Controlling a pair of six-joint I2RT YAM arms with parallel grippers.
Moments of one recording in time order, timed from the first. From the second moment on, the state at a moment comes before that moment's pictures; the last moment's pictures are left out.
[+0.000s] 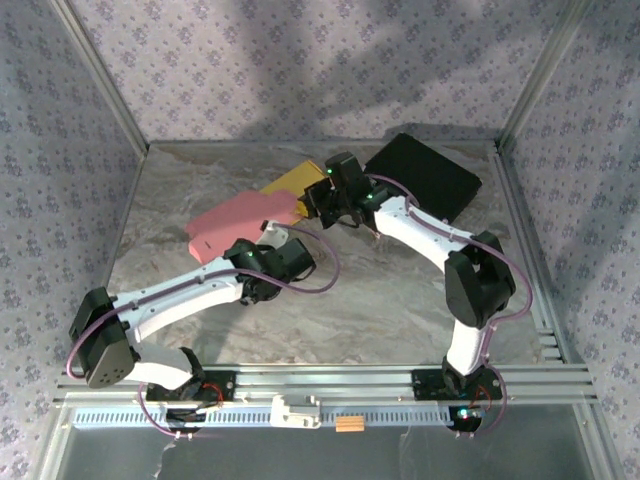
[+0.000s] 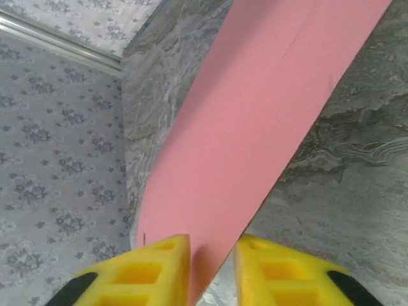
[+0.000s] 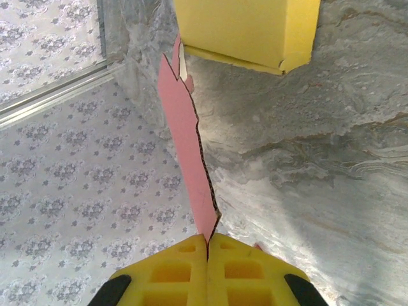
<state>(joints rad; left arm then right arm) -1.00 1.37 1.09 -1.09 -0.99 -0.38 0.64 1.82 1.47 -0.30 -0.36 1.66</state>
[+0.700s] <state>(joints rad) -0.86 1.20 1.47 -1.21 -0.90 -0.35 0.48 1.75 1.89 -0.52 -0.31 1.30</state>
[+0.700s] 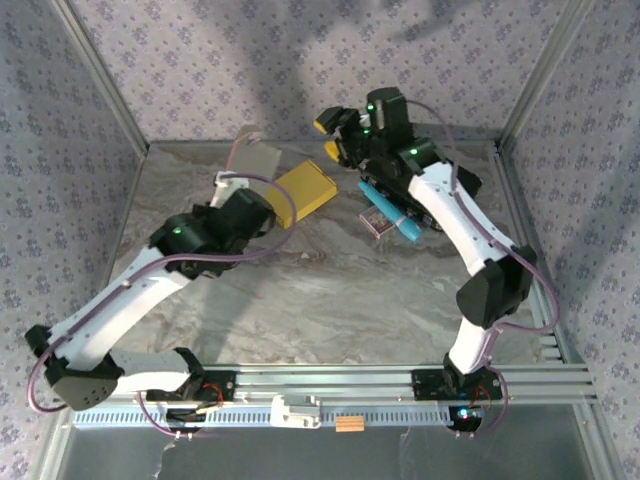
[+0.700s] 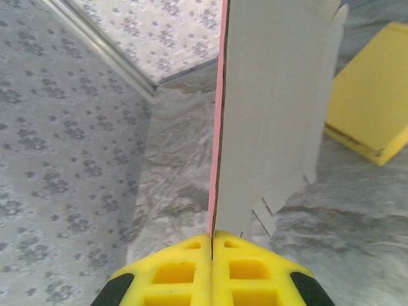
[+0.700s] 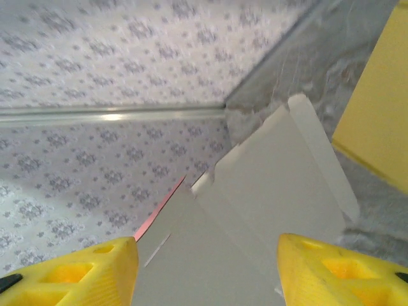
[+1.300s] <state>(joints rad) -0.60 1.25 1.53 -1.10 0.09 -0.30 0.41 1.53 1.77 -0.90 -0.02 1.14</state>
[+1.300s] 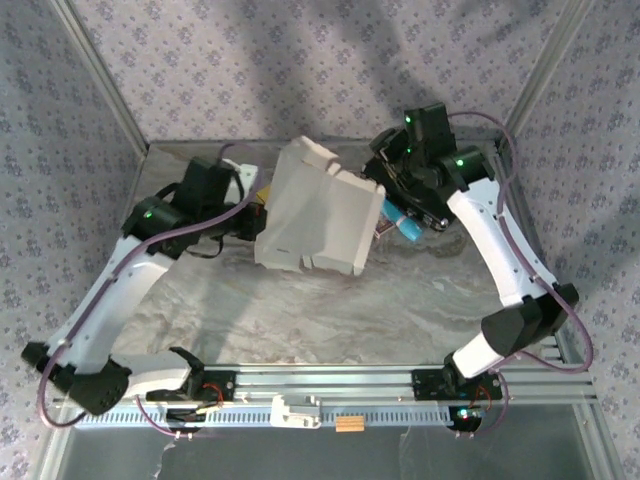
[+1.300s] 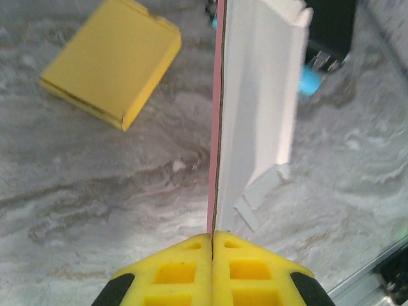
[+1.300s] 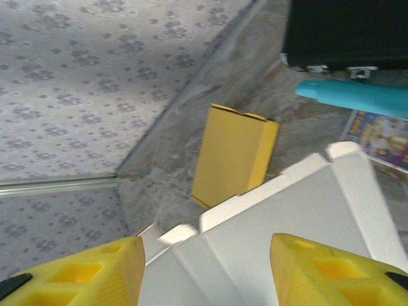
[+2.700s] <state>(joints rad) -0.74 1.78 1.76 -1.10 -0.10 0.12 0.54 1.82 1.83 -0.93 -0.17 1.43</state>
